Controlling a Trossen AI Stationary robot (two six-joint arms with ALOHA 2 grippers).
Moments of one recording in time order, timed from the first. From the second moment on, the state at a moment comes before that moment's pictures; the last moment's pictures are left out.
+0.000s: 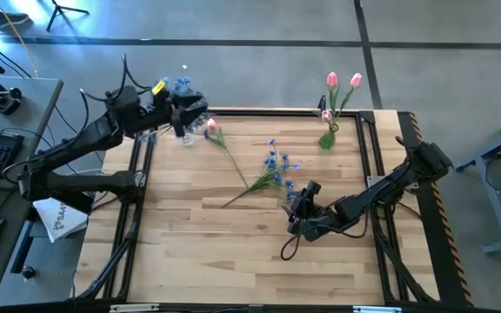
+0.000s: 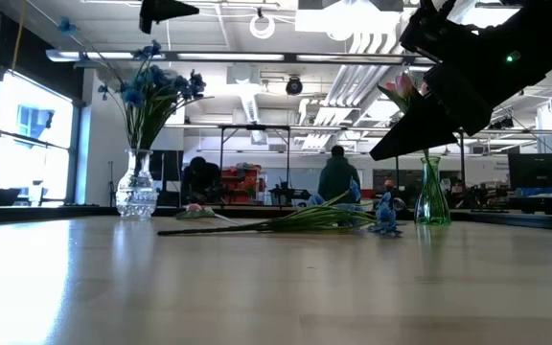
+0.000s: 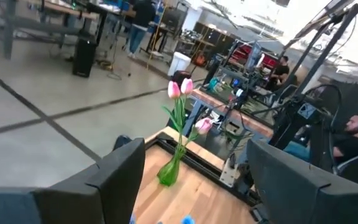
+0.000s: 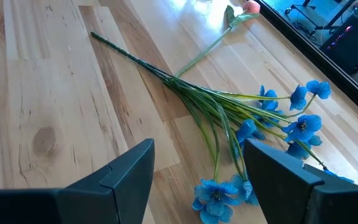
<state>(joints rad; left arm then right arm) 0.50 0.90 0.99 -0.13 0.06 -0.37 0.48 1.56 0.72 -0.07 0.86 0.47</state>
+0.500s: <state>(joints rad) 0.43 0.84 1.32 -0.81 -0.23 -0.22 0.48 1.56 0.72 -0.05 0.86 0.47</state>
